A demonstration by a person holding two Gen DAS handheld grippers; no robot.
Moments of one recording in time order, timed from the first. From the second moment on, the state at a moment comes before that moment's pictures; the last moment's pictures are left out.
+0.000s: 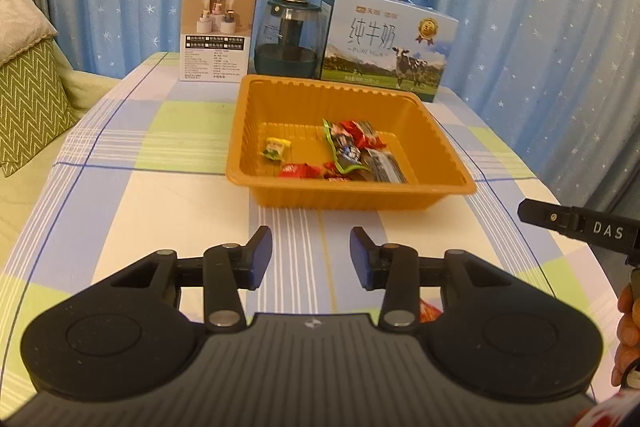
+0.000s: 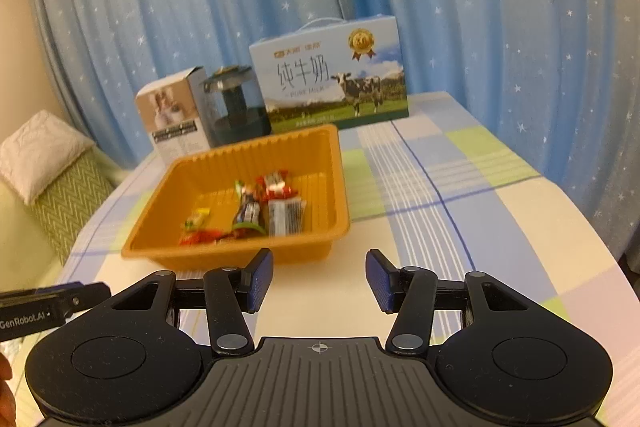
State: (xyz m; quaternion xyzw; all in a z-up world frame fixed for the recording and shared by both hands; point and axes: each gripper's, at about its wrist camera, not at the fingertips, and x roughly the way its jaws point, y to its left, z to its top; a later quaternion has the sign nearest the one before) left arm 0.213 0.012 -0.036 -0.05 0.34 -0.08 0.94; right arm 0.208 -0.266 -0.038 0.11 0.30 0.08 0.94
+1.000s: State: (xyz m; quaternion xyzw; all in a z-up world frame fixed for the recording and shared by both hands) left arm 0.153 0.015 -0.078 -0.05 0.38 -0.09 0.92; right arm 0.149 -0.237 -0.089 0.09 0.37 0.11 0.92
